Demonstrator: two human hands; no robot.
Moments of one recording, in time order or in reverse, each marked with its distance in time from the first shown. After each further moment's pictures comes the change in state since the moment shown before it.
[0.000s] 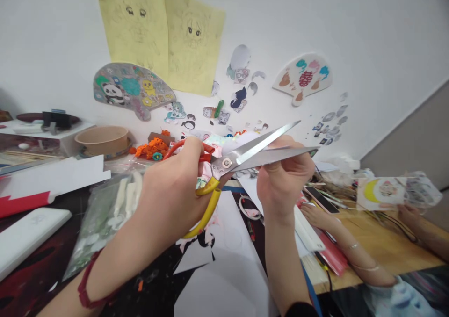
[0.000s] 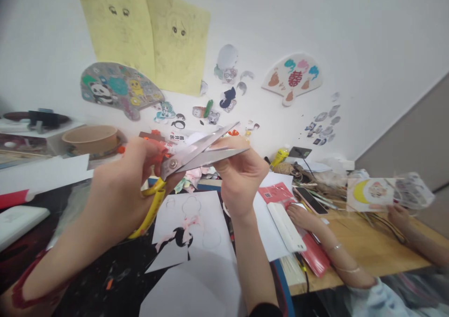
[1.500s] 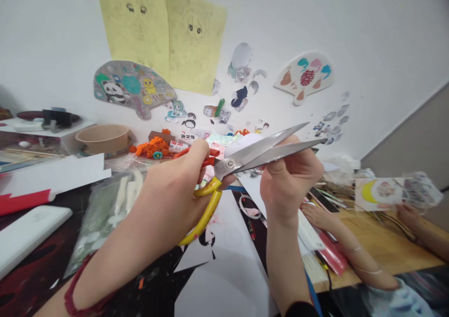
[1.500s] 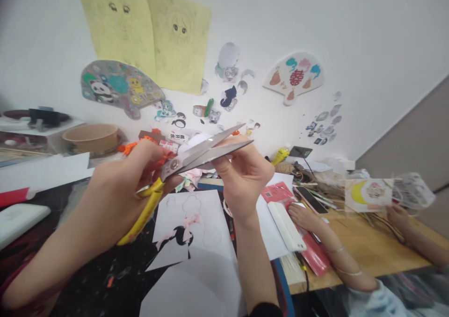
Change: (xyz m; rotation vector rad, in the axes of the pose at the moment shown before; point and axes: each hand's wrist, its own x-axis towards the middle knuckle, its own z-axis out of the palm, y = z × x) left_hand 0.001 0.001 -0.011 -0.112 -0.136 0.018; right_hand -0.002 -0.003 -0.004 -0.131 -0.012 -0.021
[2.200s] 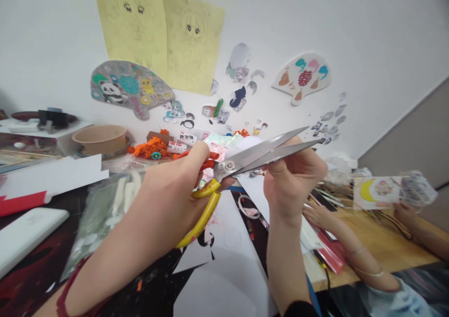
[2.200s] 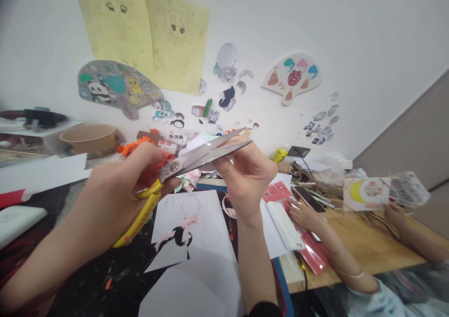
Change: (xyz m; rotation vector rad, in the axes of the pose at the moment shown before) left_hand 0.002 0.005 -0.006 0.027 -0.089 -0.077; right_hand 0.006 -0.002 -0.008 -0.019 -0.058 -0.031
